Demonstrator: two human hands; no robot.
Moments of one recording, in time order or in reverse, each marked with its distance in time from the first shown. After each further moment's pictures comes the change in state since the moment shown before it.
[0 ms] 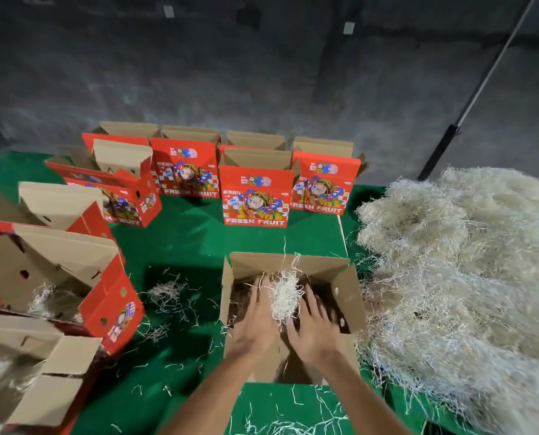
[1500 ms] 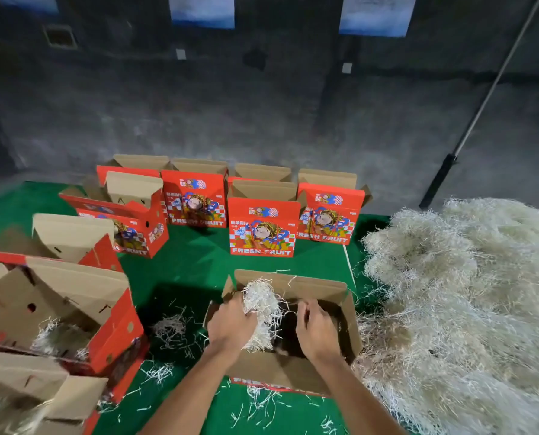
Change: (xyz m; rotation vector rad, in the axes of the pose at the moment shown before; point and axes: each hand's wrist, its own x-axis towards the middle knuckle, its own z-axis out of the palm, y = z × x) left_hand 0.036 -0.005 -0.096 0.080 0.181 -0.178; right_hand 0.049 -0.037 -0.049 0.435 0.183 0.134
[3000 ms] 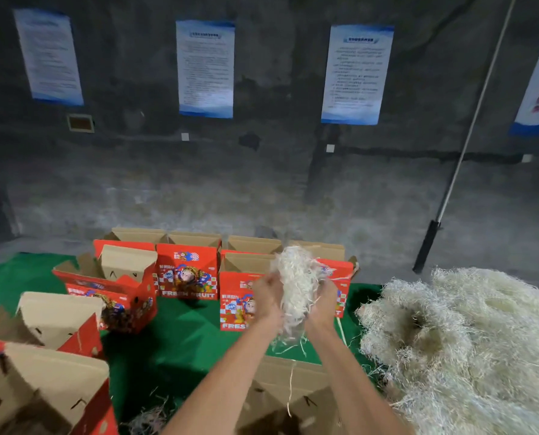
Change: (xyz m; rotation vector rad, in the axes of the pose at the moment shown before) left_hand 0.060 0.195 -0.116 -1.330 -0.051 -0.069; right_hand 0.104 -0.138 -0.153 1.122 0.275 0.059
